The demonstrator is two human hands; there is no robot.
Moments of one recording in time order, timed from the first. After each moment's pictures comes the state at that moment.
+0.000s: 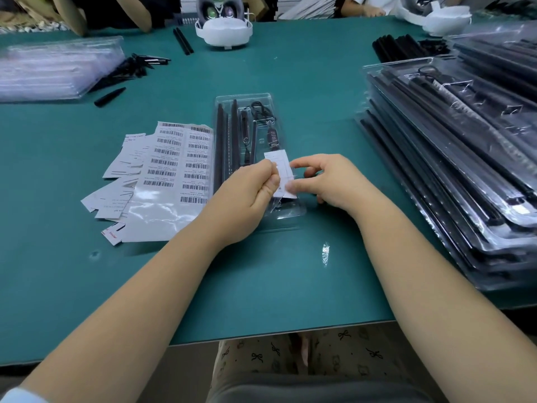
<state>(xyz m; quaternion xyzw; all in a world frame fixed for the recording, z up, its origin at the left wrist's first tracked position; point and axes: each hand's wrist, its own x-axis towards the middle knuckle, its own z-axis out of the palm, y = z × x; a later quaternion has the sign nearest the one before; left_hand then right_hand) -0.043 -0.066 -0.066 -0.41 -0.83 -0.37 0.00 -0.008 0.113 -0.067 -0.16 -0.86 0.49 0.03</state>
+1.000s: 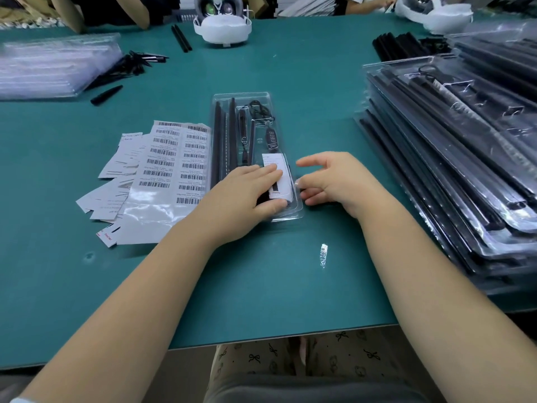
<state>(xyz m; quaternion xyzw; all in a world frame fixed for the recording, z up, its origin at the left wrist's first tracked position) -0.061 -0.065 -0.070 -0.44 -0.88 -0.16 -0.02 -0.006 0.116 -0.061 -0.19 -0.76 0.63 0.00</state>
